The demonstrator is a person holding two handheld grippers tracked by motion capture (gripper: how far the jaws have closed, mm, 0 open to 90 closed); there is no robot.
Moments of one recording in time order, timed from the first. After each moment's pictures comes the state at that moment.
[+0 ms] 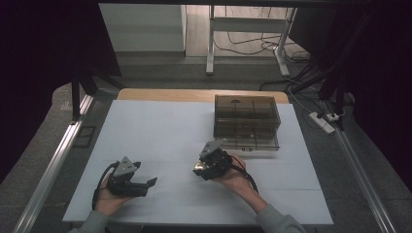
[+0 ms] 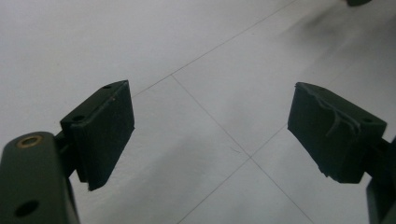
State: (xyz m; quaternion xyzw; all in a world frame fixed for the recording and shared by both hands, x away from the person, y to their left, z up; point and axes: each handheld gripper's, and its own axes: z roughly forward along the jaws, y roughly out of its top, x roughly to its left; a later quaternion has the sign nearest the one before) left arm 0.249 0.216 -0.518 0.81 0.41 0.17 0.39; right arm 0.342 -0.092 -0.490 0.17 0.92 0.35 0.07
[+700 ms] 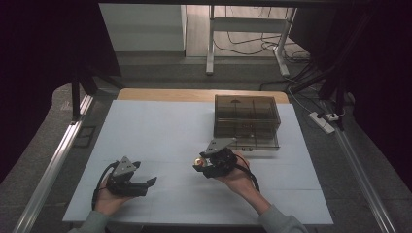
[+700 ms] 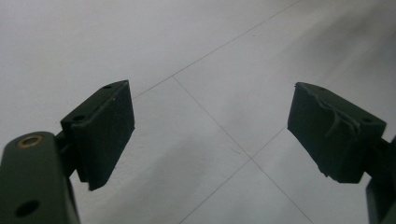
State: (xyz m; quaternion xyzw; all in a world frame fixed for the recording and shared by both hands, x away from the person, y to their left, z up) left arm 0.249 0.217 -0.518 0.81 0.41 0.17 0.39; right arm 0.333 -0.102 -0.468 0.16 0.89 0.41 0.10
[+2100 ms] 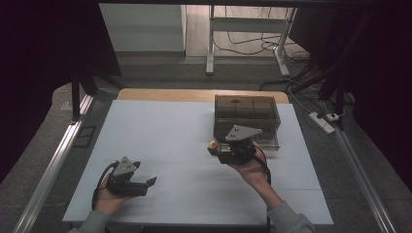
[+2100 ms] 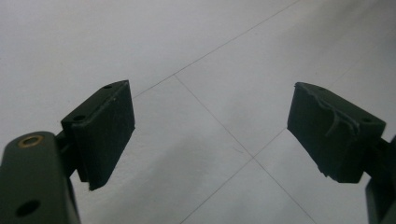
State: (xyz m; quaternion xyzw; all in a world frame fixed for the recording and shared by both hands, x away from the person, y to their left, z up) left arm 0.249 0.217 -0.518 0.81 0.41 0.17 0.39; right arm 0.347 -0.145 -0.434 0.21 0.85 0.46 0.16
